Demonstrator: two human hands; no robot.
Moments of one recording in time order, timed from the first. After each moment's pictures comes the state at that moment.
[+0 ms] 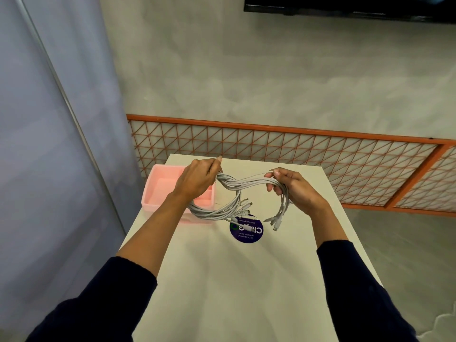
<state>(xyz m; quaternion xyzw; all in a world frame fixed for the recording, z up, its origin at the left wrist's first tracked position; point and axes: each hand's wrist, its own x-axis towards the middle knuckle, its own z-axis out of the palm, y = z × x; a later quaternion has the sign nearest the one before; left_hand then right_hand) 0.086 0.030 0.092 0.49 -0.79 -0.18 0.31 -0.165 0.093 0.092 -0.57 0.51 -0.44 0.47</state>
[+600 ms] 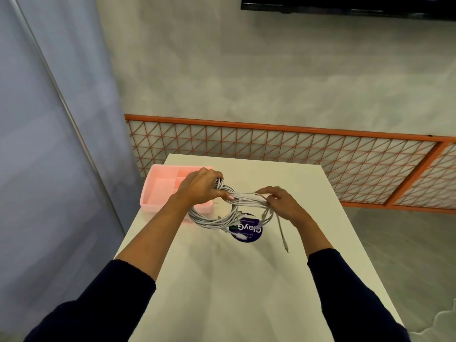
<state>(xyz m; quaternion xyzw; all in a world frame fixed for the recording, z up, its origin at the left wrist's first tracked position) 0.079 0.027 0.080 0.48 -0.86 -0.09 0.12 -0.152 0.093 0.047 -0.59 0.67 -0.30 0.34</state>
